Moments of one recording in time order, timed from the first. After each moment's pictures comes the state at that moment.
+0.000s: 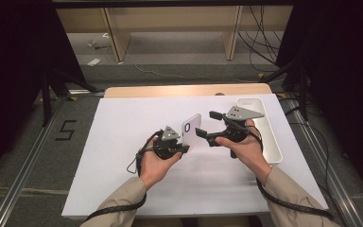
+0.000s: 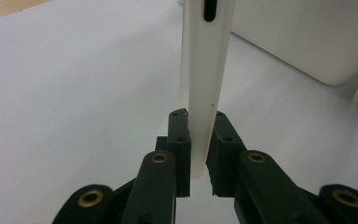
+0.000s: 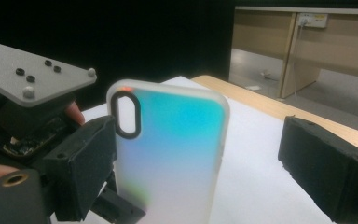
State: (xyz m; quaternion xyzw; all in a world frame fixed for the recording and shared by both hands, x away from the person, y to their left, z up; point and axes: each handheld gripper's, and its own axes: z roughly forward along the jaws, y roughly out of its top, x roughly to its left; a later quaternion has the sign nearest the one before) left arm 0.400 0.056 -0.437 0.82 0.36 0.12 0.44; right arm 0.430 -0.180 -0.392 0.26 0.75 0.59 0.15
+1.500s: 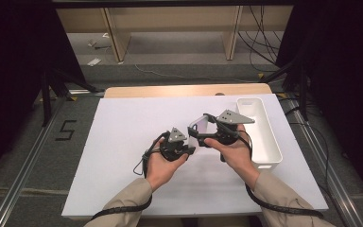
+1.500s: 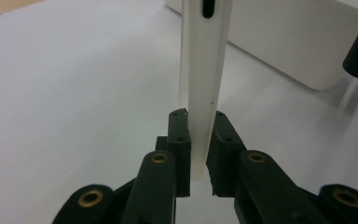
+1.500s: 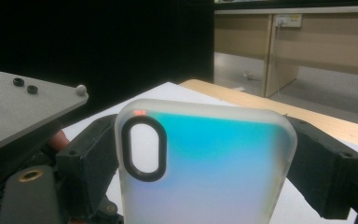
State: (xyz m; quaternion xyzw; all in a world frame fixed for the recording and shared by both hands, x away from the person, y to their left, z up) left arm 0.396 0.040 -0.438 0.82 0.35 0.12 0.44; right arm 0.424 -0.155 -0.402 0.31 0.72 0.59 0.17
